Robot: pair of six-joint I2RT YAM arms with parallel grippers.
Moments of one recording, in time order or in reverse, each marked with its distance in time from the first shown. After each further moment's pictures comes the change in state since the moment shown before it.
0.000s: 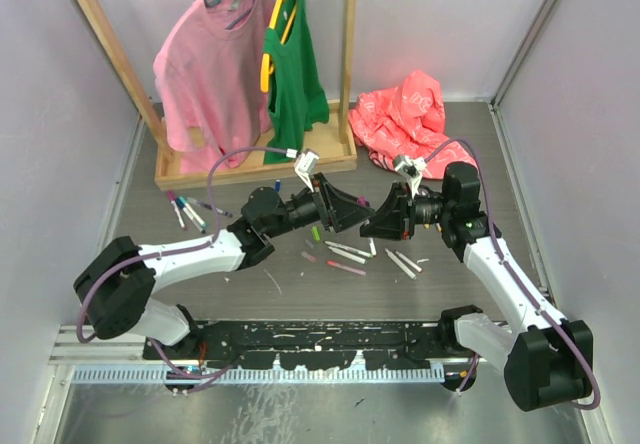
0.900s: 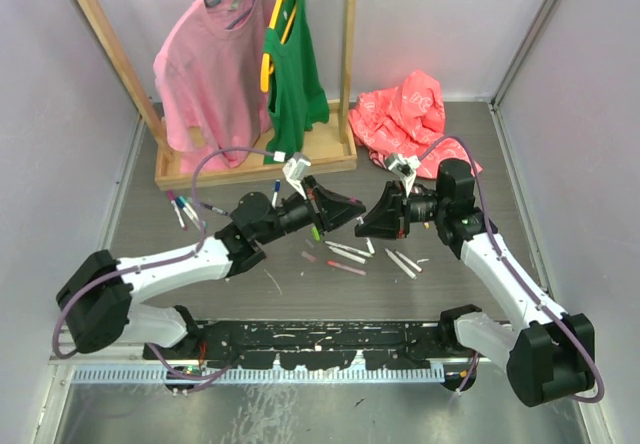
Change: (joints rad) left arm -0.008 -0.083 -0.017 -0.068 -0.069 0.160; right arm 0.028 0.022 0.023 -0.023 0.007 -0.011
